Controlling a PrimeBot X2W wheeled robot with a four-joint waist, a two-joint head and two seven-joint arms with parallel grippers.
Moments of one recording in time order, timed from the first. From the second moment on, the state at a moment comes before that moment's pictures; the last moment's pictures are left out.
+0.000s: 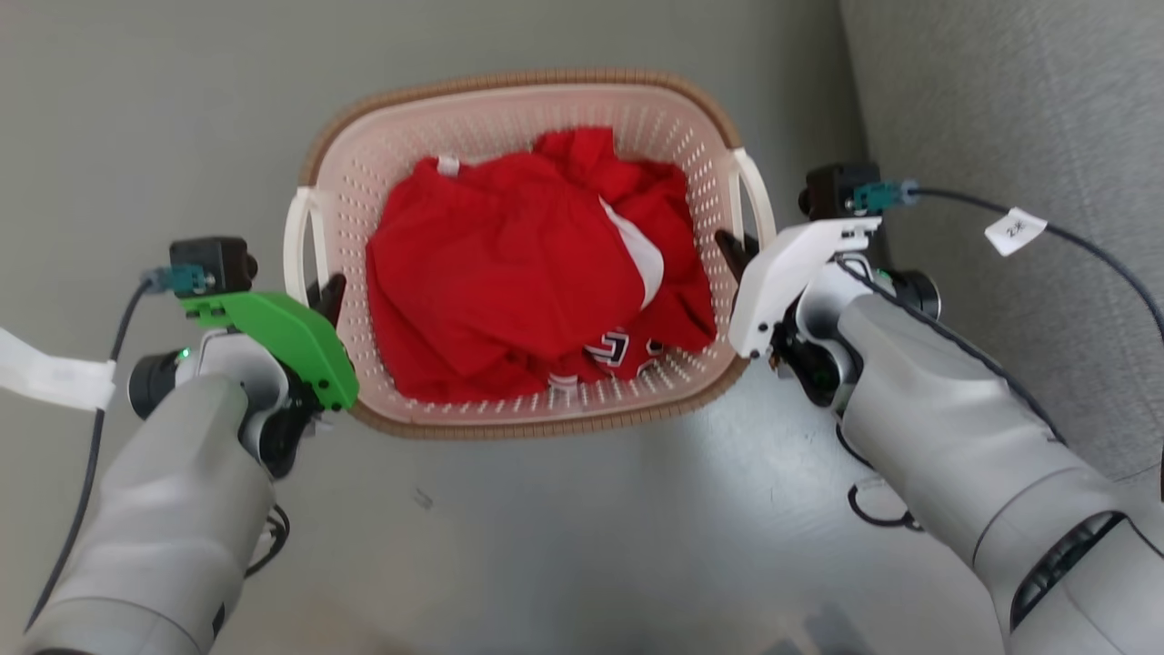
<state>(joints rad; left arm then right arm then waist) -0.80 0.15 -0.74 1.03 -0.99 -0.13 -0.07 -0.88 -0.05 0.95 1.05 1.02 0.01 -0.04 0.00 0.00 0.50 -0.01</state>
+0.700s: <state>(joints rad) -0.99 0.16 -0.74 1.07 -0.97 -0.13 -0.08 -1.05 -0.06 0.93 1.07 1.01 0.02 -0.09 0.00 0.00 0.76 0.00</state>
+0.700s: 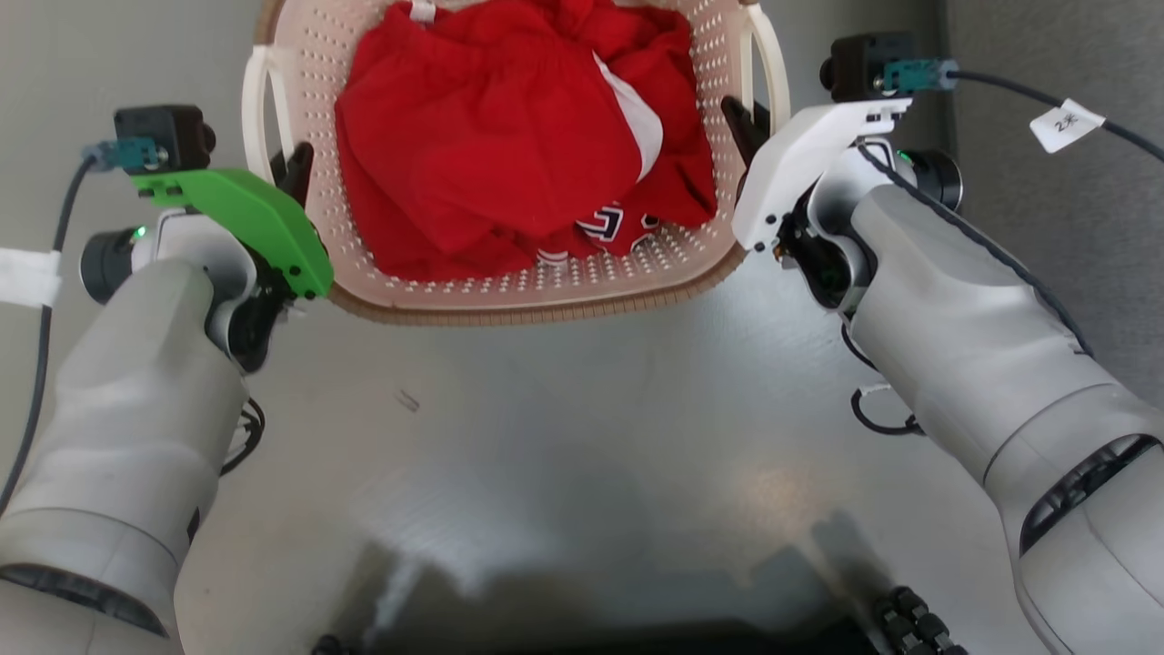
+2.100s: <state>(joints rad) -1.16 0.14 -0.75 1.12 -0.92 -0.13 -0.19 -1.20 -0.06 0.94 1.10 1.03 0.04 -0.18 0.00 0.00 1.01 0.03</state>
